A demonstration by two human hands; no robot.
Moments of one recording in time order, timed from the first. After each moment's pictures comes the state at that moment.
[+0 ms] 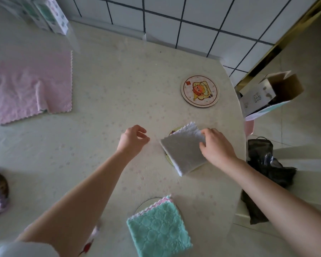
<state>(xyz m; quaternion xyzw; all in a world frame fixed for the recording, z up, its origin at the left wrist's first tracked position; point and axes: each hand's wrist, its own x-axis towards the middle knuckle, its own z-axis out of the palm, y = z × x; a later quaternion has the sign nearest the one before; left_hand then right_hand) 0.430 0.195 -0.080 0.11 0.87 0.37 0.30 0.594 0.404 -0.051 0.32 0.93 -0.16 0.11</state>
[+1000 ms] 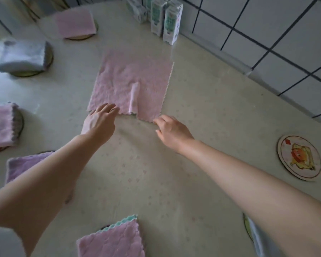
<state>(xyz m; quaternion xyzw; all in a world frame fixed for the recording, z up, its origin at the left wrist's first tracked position) 0.211 -0.078 -0.106 0.18 0.98 0.11 0.02 0.271 0.158 -0.082 -0.10 0.98 -0.16 0.10</state>
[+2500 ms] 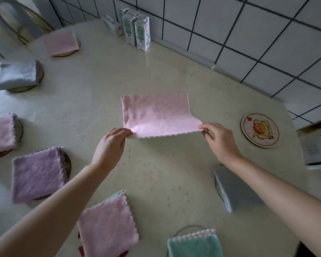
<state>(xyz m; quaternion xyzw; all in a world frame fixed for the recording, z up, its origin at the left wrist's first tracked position) 0.341 -0.014 -0.056 0.26 0.92 0.29 -0.06 0.423 0.312 -0.039 0.03 0.95 -0.26 -0.14</state>
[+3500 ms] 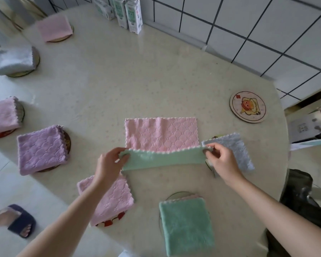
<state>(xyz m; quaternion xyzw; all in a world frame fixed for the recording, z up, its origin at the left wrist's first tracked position) 0.473 -0.021 -0.067 0.00 0.90 0.41 0.11 0.570 0.299 -0.053 0.26 0.81 -0.52 -0.01</state>
